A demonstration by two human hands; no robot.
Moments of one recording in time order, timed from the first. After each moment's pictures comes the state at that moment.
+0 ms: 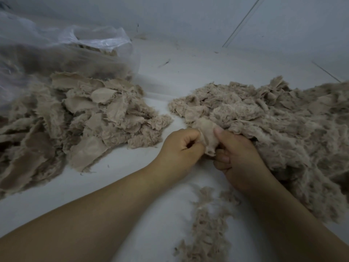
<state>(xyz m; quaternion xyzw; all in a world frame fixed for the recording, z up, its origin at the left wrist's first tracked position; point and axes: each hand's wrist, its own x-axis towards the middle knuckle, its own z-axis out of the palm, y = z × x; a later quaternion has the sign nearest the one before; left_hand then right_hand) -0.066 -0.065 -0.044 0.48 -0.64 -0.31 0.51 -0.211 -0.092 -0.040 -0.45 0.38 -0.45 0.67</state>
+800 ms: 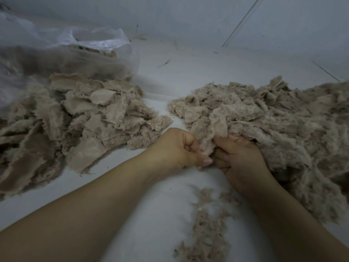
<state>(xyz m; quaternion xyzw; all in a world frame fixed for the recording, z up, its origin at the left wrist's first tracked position) -0.047 -0.071 -0.035 0.49 -0.60 -0.51 0.38 -0.212 -0.089 -0.040 -0.42 0.38 -0.47 0.68</state>
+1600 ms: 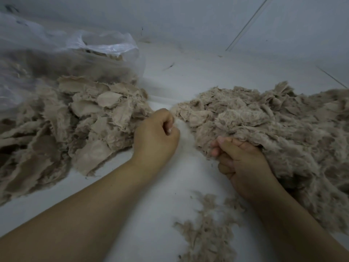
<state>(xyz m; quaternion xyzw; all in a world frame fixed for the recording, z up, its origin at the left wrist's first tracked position) -0.022 -0.079 -0.041 0.60 -0.58 -0.08 0.55 -0.212 -0.093 -0.042 -0.45 0.41 -0.46 0.65</state>
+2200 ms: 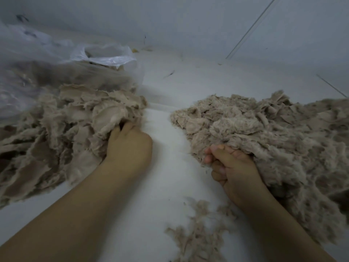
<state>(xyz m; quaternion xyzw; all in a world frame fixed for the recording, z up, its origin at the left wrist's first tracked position) 0.013 -0.070 -0.036 0.75 -0.64 0.17 0.02 -0.211 -0.089 -0.036 -0.44 0.42 -0.45 0.65</state>
